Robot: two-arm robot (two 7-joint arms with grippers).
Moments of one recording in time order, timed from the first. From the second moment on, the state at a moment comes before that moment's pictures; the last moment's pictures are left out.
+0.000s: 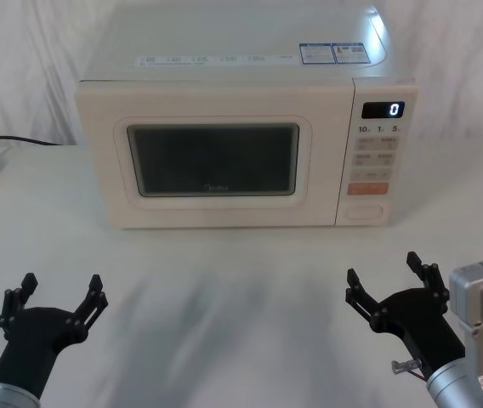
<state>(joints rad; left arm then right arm) 0.27 0.24 0.04 -1.85 -0.25 -0.02 -0.02 -0.17 0.19 -0.26 -1.77 0.07 -0.06 -0.03</state>
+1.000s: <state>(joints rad) 0.27 0.24 0.04 -1.85 -0.25 -0.02 -0.02 -0.17 0.19 -0.26 -1.77 0.07 -0.06 -0.03</state>
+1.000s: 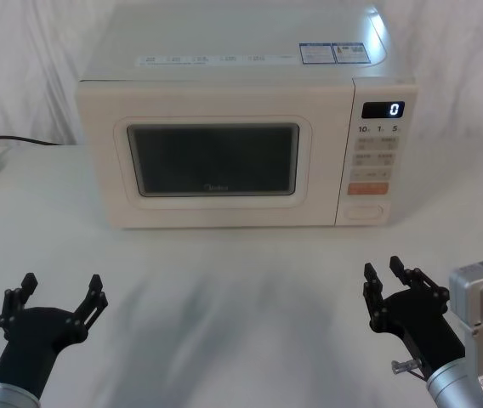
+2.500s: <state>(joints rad) 0.27 0.24 0.04 -1.85 -0.25 -0.02 -0.02 -0.15 0.14 -0.24 -1.79 0.05 0.05 0.00</state>
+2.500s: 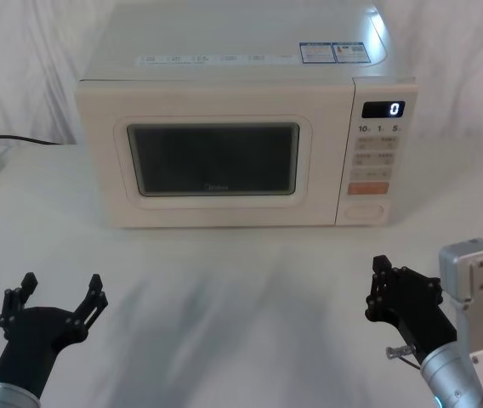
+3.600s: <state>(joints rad) 0.27 0.24 0.04 -1.85 -0.25 -0.02 -0.02 0.07 0.05 -0.18 -1.56 -0.05 0.14 0.06</state>
